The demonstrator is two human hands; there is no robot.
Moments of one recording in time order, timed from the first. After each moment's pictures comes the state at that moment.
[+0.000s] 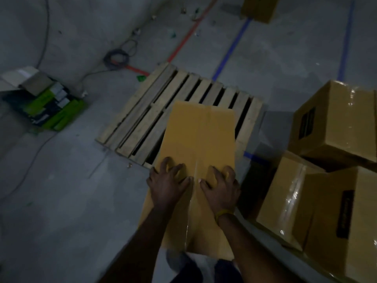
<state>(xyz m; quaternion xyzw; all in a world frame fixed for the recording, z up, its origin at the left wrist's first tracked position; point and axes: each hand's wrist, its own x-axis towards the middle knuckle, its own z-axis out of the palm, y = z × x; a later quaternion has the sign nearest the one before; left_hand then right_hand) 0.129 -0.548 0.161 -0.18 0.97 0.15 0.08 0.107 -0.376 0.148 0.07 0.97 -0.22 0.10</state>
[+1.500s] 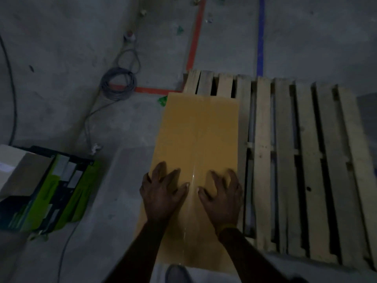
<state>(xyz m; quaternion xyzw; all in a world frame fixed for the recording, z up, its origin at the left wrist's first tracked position) -0.254 -1.181 -0.087 -0.06 0.98 0.16 0.07 -0.225 -1.003 -0.098 0.18 0.95 -0.26 0.04</state>
